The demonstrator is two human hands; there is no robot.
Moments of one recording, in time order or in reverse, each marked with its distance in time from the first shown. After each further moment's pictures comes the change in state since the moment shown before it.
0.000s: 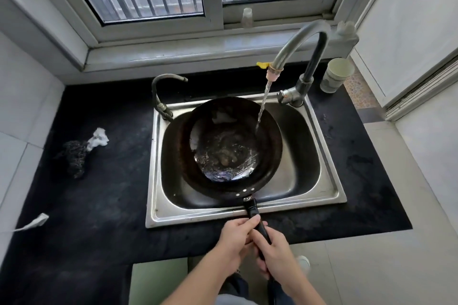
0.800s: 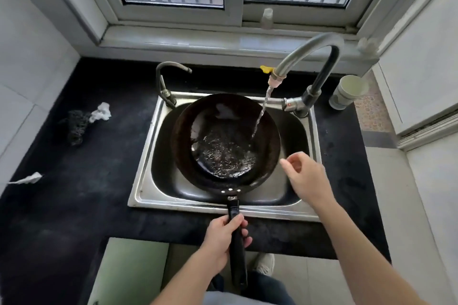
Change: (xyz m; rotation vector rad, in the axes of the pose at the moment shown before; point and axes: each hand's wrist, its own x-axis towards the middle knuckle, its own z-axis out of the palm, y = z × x) left_hand 0.004 -0.011 0.034 -0.296 0.092 0.052; right_hand 0.086 -0.125 -0.124 -0.791 0.301 -0.383
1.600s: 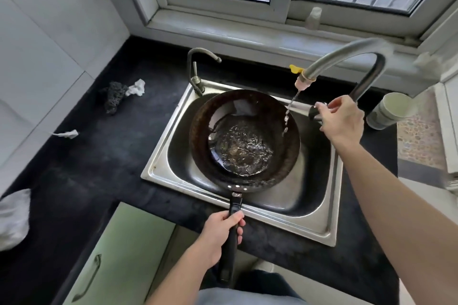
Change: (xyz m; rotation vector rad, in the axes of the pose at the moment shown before) left_hand -0.007 -0.006 0.019 -0.008 0.154 0.090; right_hand 0.155 -0.026 -0.033 0.021 0.249 -0.070
